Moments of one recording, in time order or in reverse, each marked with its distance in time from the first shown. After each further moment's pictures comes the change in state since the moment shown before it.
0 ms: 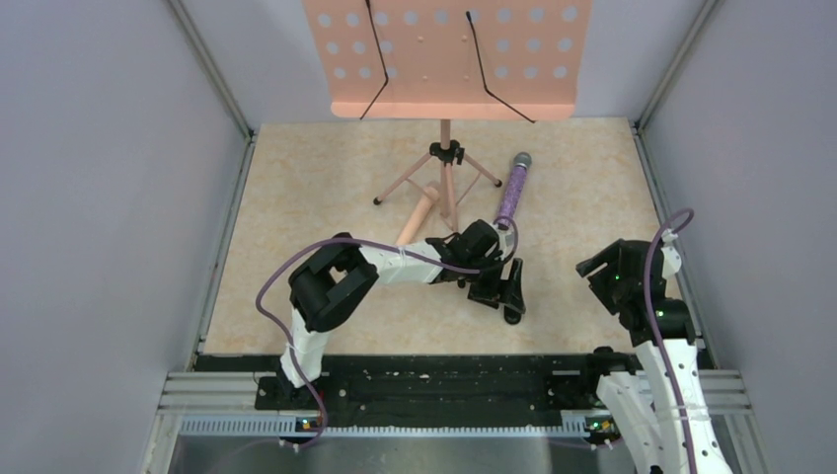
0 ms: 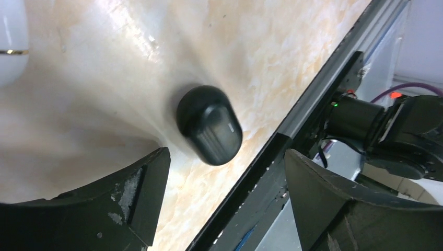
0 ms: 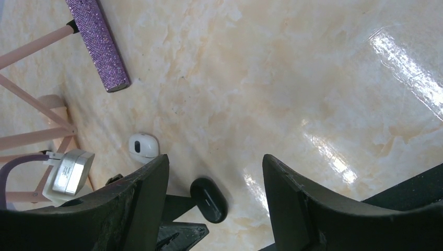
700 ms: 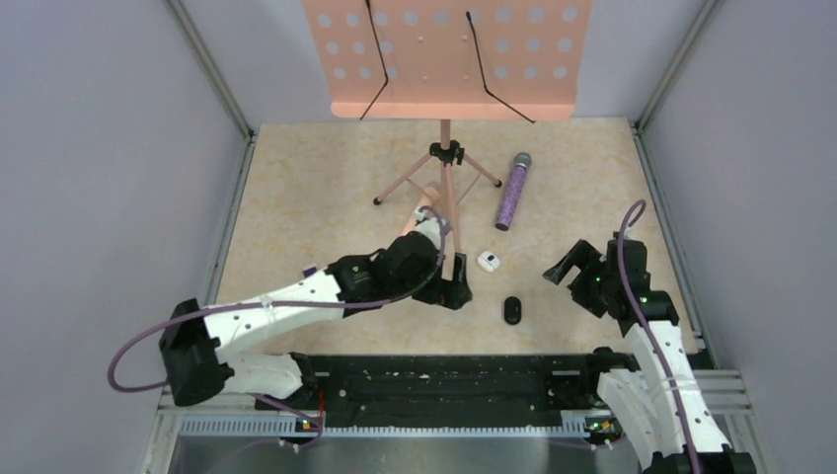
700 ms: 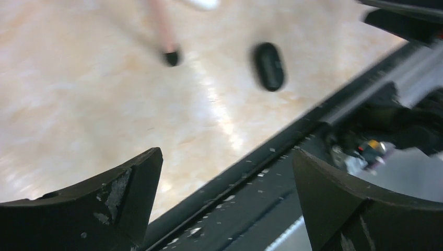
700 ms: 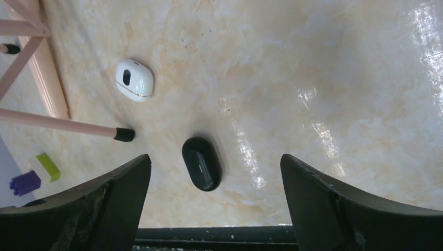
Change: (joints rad) left arm -0.076 -0.714 -0.270 -0.306 -0.520 0.081; right arm 0.000 0.093 -0.114 0.141 -0.311 -0.200
